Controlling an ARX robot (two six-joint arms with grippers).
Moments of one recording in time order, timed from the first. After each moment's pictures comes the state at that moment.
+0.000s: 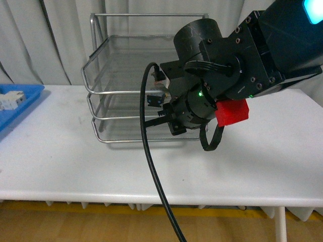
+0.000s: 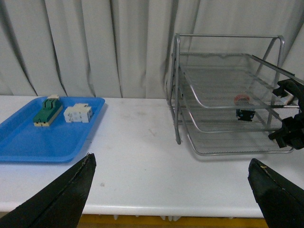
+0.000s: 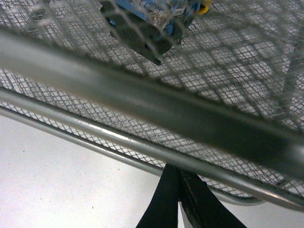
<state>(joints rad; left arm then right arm) 0.00 0.01 0.01 0.00 0.00 0.00 0.45 2.26 1.50 0.00 0.03 -0.02</state>
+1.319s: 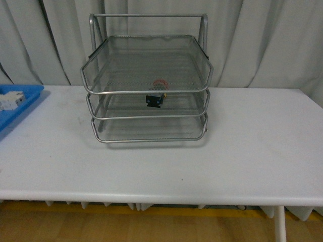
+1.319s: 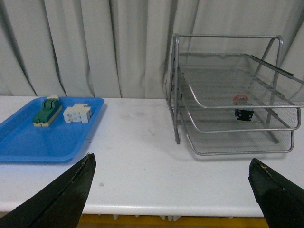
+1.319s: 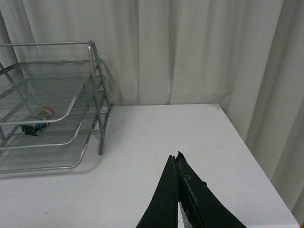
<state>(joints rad) 0.00 0.01 0.01 0.00 0.00 0.00 0.00 0.66 0.09 0.56 0.00 -0.01</state>
